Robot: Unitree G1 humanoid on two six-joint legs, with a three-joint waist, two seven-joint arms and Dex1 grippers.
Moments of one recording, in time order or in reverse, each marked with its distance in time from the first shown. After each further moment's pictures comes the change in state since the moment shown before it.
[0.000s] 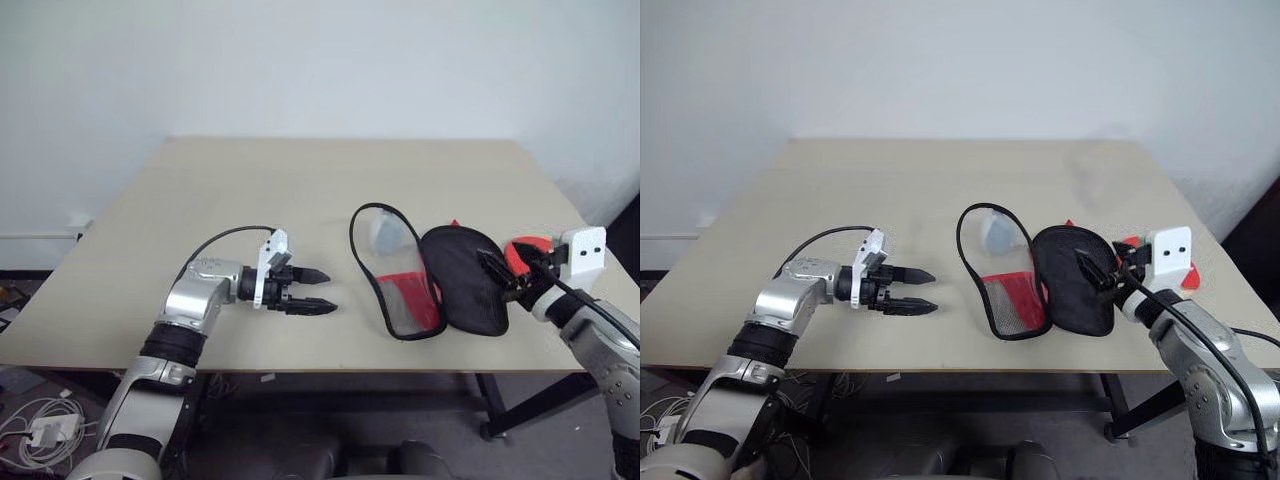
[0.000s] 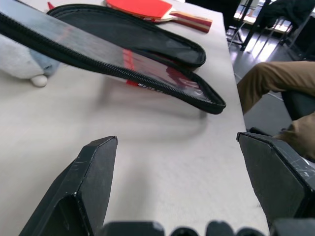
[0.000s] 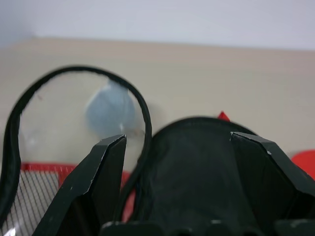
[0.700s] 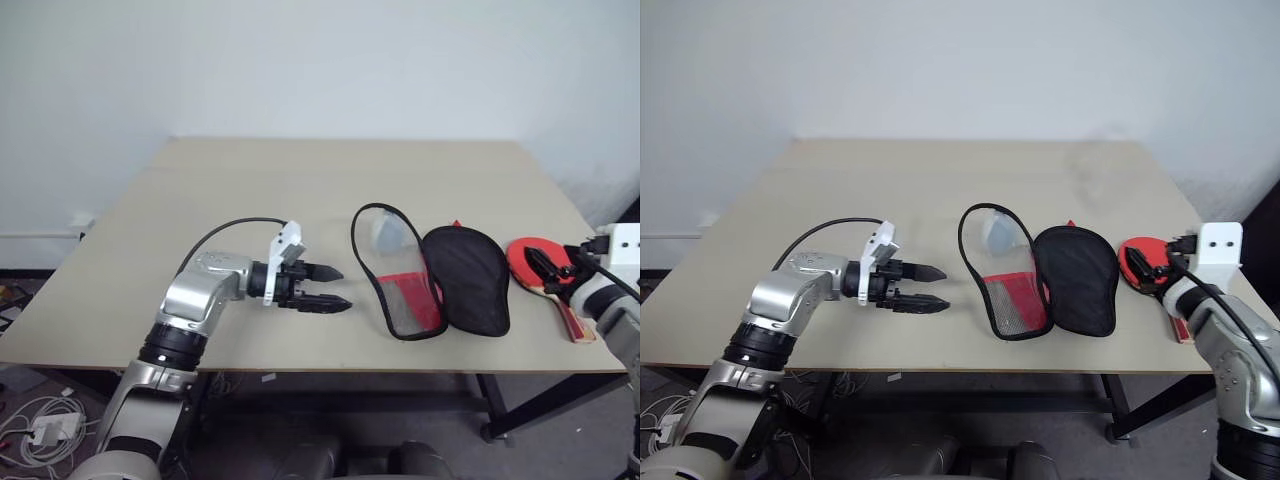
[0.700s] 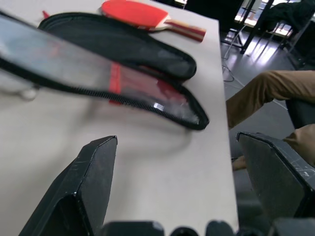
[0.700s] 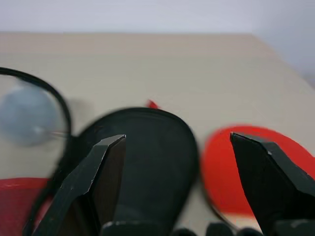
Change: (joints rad) left arm -0.024 -0.037 -0.012 -0.265 -0.068 0.299 0.101; right arm -0.021 -0.075 -0.189 0.170 -0.060 0.159 -0.054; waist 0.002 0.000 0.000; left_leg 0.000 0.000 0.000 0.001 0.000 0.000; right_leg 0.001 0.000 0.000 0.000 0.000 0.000
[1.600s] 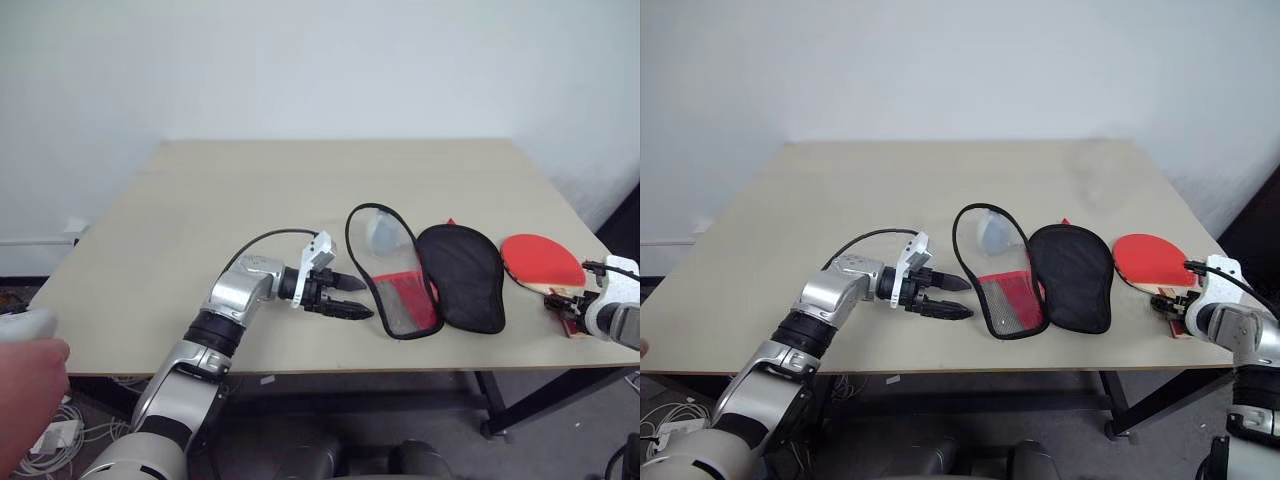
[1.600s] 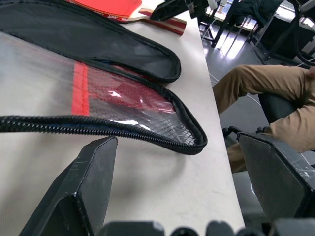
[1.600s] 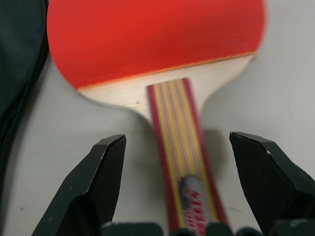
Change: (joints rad) left arm -0.083 -0.114 -0.102 0.335 0.075 -0.213 -0.069; right arm -0.260 -0.128 0.150 0.670 -0.160 0.138 0.111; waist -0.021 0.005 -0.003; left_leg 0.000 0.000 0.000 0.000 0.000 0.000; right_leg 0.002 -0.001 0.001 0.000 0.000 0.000
